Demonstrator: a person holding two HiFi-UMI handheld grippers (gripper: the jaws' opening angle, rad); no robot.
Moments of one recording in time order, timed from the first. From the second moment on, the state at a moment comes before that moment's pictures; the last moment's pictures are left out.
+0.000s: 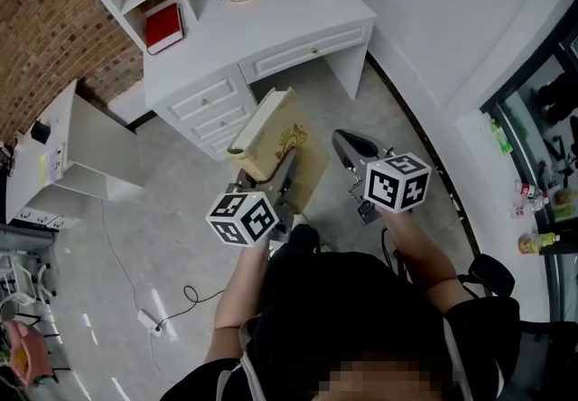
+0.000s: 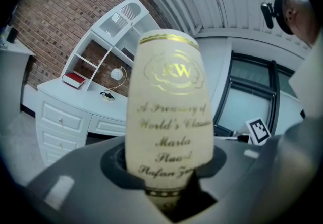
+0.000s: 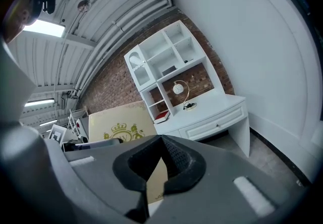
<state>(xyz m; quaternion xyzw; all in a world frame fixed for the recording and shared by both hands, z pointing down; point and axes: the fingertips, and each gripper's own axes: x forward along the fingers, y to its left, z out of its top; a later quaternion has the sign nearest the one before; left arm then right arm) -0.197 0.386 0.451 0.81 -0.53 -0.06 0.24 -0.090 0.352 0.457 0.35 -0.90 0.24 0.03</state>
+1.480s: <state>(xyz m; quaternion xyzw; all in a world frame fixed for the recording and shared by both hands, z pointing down) -0.266 0.158 0.456 0.85 -0.46 -0.07 0.25 -0.157 0.149 0.465 0.41 -0.88 0.24 0.07</state>
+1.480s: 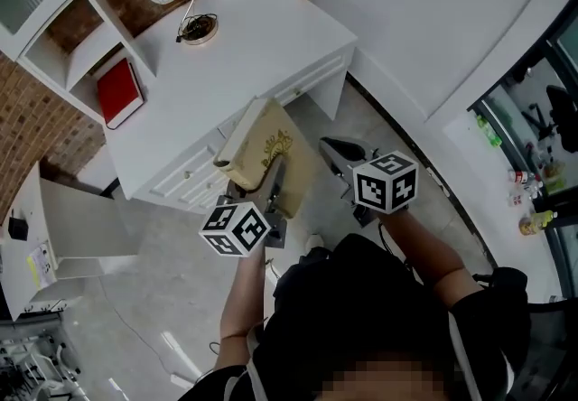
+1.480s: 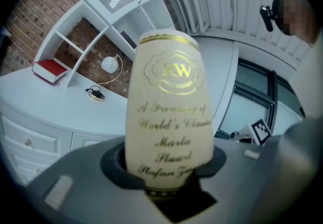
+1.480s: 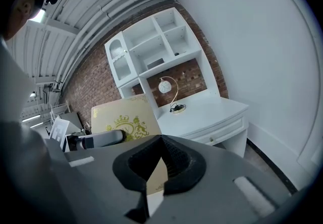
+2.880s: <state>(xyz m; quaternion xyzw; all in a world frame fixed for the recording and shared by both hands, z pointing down) -0.148 -0.032 0.440 0.84 -0.49 -0.05 0.22 -0.051 -0.052 0.454 0.38 -0.90 0.21 0.06</state>
